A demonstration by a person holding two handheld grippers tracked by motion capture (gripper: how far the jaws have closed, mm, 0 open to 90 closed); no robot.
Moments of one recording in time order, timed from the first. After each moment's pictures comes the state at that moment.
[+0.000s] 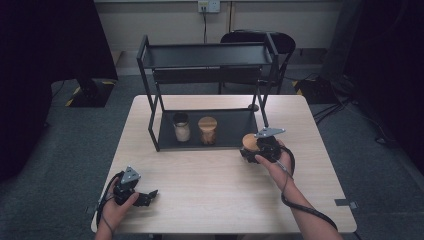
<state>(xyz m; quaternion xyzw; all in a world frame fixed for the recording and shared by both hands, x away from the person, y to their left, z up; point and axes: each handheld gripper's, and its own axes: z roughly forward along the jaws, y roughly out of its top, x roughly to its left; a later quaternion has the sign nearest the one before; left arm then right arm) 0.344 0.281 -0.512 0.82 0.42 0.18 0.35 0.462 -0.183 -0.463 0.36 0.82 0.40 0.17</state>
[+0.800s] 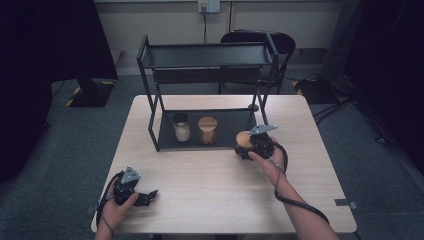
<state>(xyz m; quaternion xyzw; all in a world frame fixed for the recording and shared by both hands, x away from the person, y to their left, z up) 0.344 0.281 -0.512 0.82 0.42 0.18 0.35 0.475 -0.165 -0.464 0.36 0.83 0.40 0.17</state>
